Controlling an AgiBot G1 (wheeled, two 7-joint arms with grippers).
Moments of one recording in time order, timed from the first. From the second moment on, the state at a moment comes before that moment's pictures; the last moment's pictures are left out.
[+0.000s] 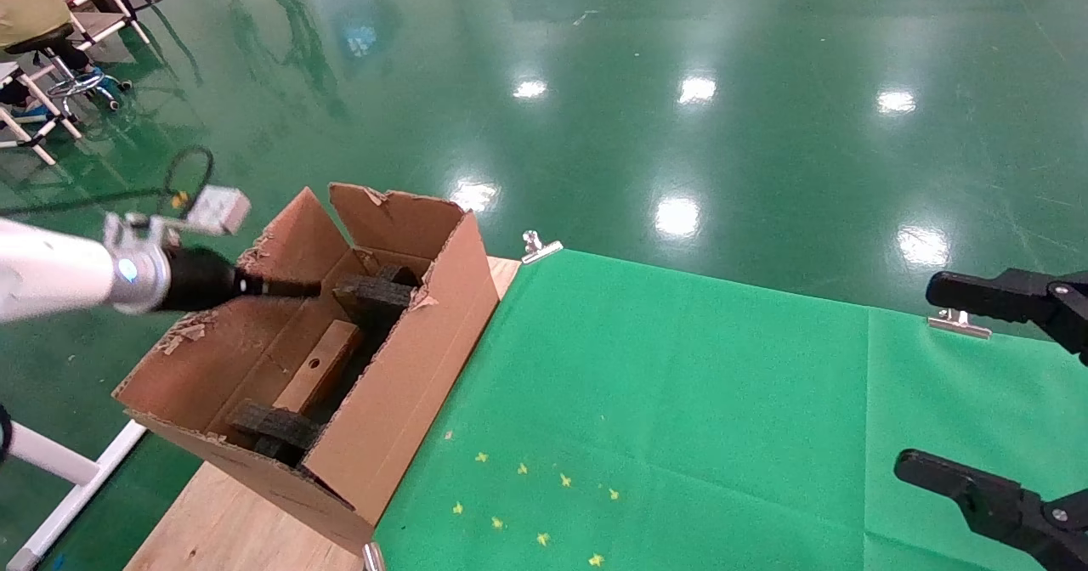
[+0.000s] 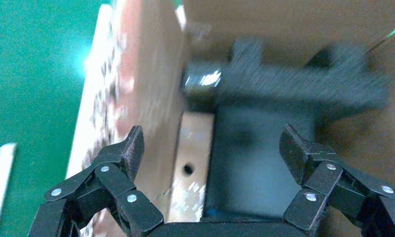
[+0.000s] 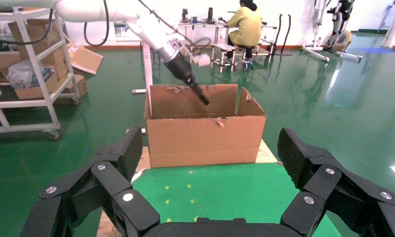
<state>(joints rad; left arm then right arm) -1.72 0.74 0.85 -0.10 1.54 0.95 -0.58 1.07 -0.57 -0.36 1.23 -0.66 -1.44 0.13</state>
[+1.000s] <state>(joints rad) -1.65 0.59 0.63 -0.43 1.08 1.50 -0.90 1.07 -0.57 -0.36 1.23 -0.66 -1.44 0.13</state>
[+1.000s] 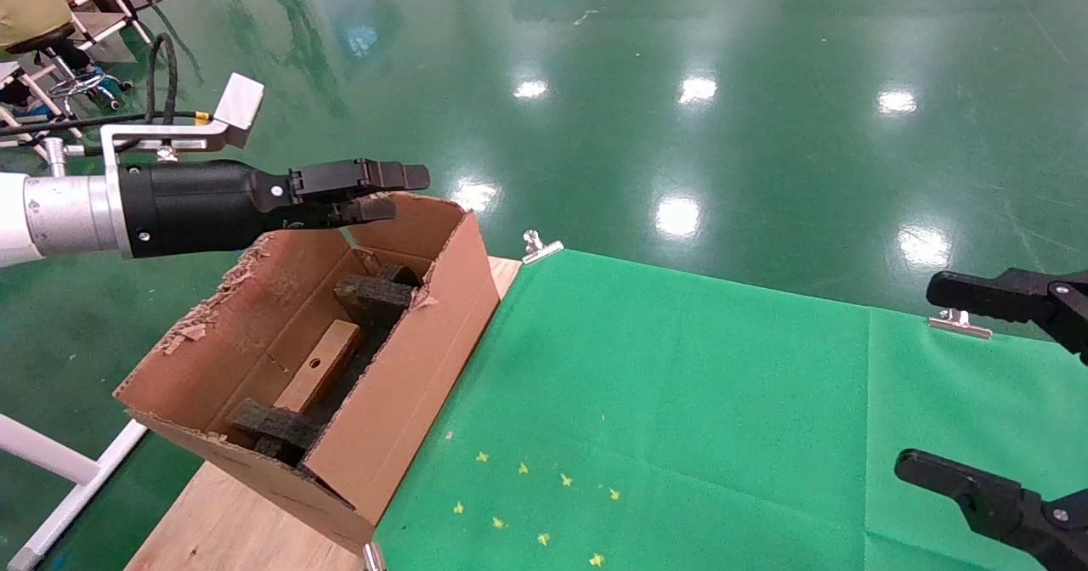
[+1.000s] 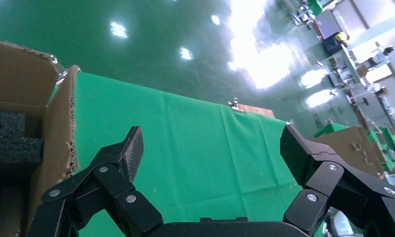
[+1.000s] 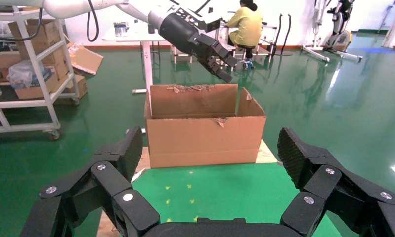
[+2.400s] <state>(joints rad) -1.27 0.60 0.40 -1.00 0.85 1.49 -0.42 1.07 -0.57 -0.36 1.23 -0.66 -1.44 0.13</state>
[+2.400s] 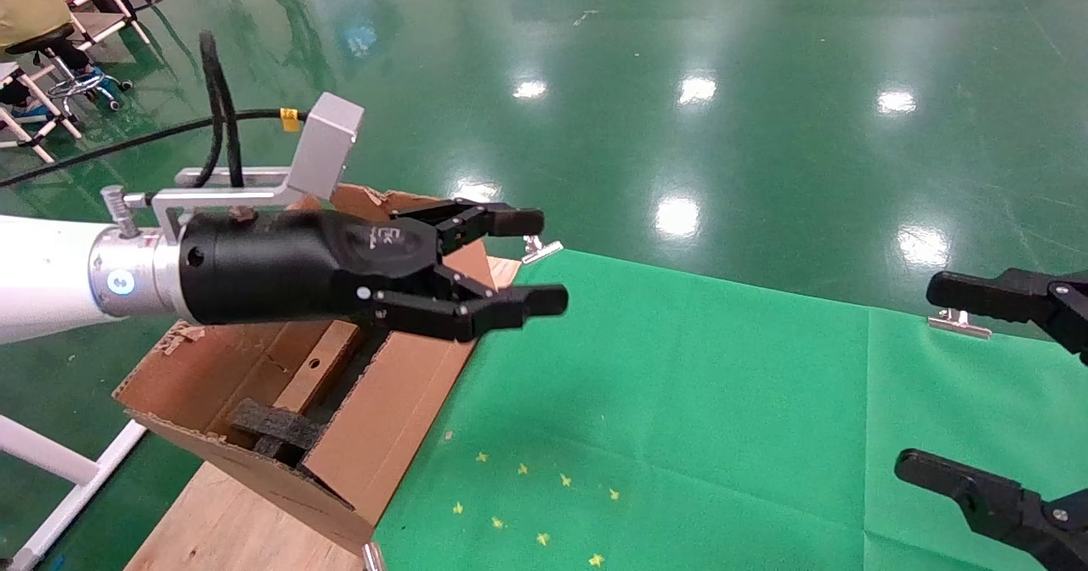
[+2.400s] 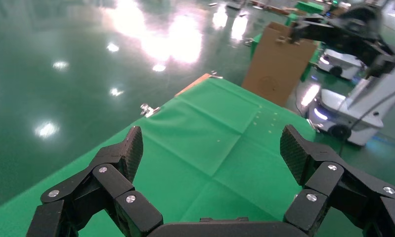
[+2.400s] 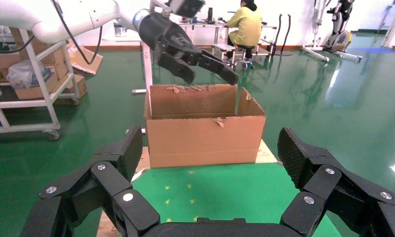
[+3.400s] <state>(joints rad) -1.06 0.61 0.27 -1.31 0.72 1.50 -0.18 1.07 -0.57 -0.36 1.23 -0.66 -1.44 0.13</state>
